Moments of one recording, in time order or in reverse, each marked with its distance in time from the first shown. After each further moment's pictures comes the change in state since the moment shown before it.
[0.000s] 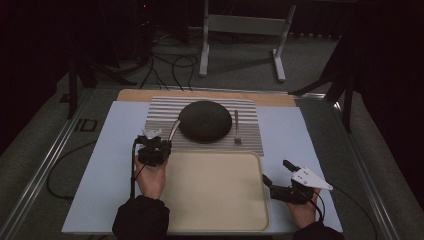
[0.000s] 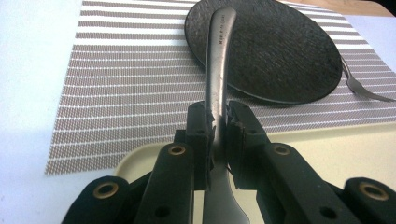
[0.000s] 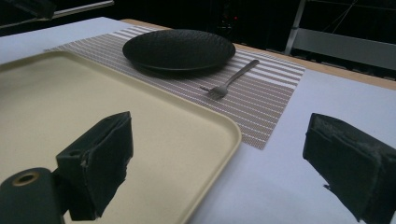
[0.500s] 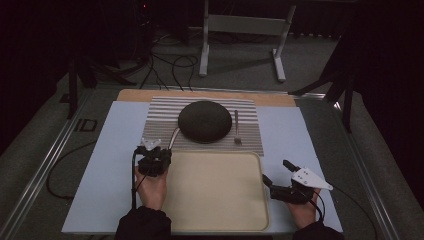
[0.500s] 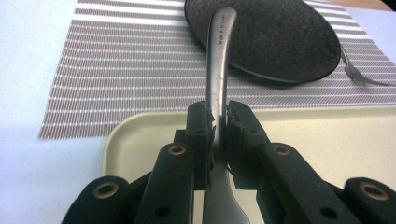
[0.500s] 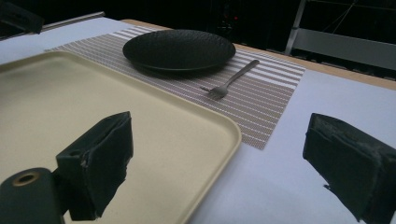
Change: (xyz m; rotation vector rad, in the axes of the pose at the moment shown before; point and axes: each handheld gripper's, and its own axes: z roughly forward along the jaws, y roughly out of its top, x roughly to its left) left arm -0.002 -0.025 -0.007 -0.002 0.003 -0.036; right arm 0.000 0.000 0.000 -0.001 0.000 0.001
